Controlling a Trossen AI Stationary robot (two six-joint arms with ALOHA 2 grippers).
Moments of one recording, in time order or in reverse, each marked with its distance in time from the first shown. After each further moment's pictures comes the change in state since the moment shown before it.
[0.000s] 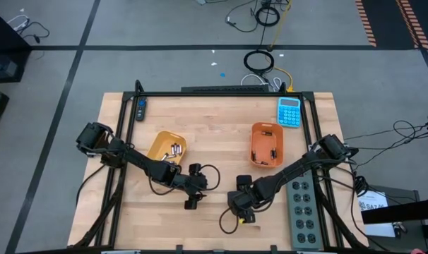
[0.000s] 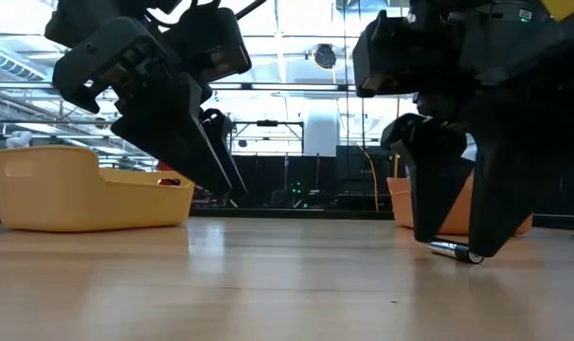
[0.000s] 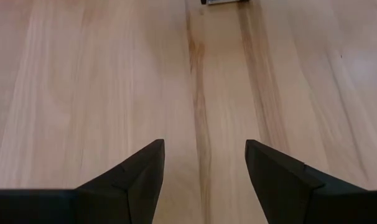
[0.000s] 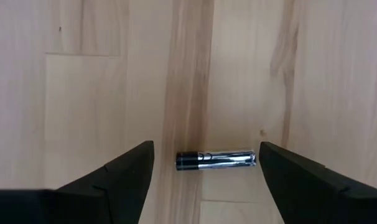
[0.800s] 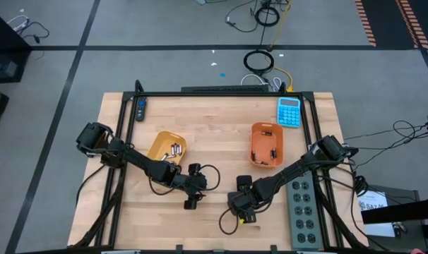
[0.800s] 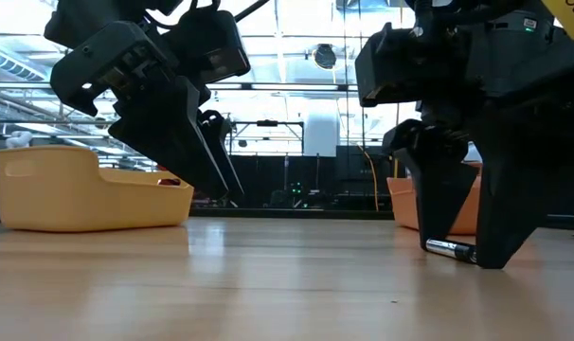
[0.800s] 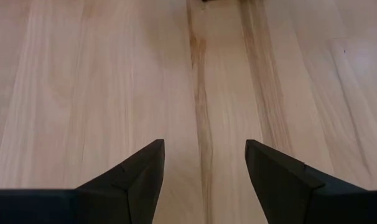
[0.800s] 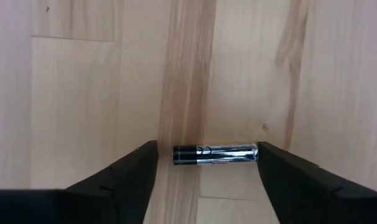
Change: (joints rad) left arm 0.000 0.000 0.000 -0.013 0.000 0.000; right arm 0.001 0.039 0.004 -0.019 0.001 -0.023
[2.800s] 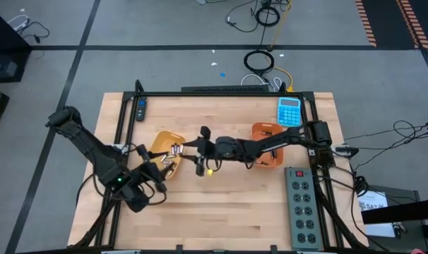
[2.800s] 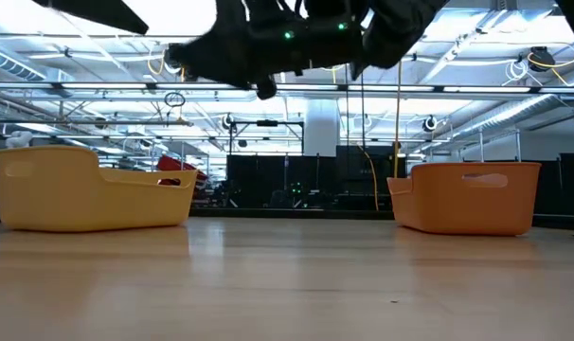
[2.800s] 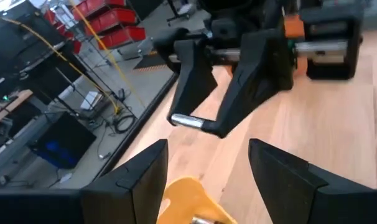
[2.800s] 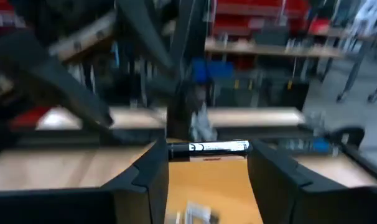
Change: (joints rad) left arm -0.396 -0.503 -0.002 -0.787 -1.055 -0.450; right arm -0.425 0.028 -0.004 1.297 0.073 -0.418
